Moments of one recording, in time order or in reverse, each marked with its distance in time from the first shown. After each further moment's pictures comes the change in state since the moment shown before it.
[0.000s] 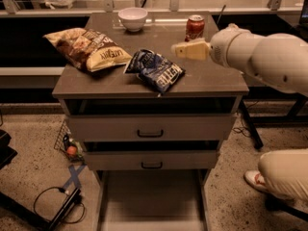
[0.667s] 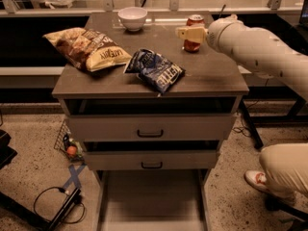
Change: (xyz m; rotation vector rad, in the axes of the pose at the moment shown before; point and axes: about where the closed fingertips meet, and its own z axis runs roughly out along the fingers) arm -0.008 -0.065 0.075 0.140 -0.080 0.055
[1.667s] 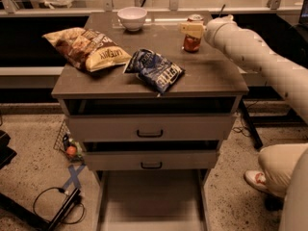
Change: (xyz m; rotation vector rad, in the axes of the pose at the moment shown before) arm 0.019 -0.038 0.078 0.021 -0.064 0.066
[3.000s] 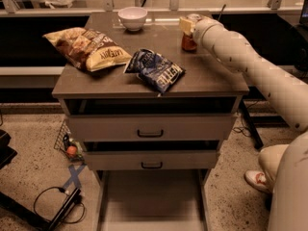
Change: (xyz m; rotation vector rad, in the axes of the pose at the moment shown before) arm 0.006 0.026 0.032 -0.056 -0.042 0.079
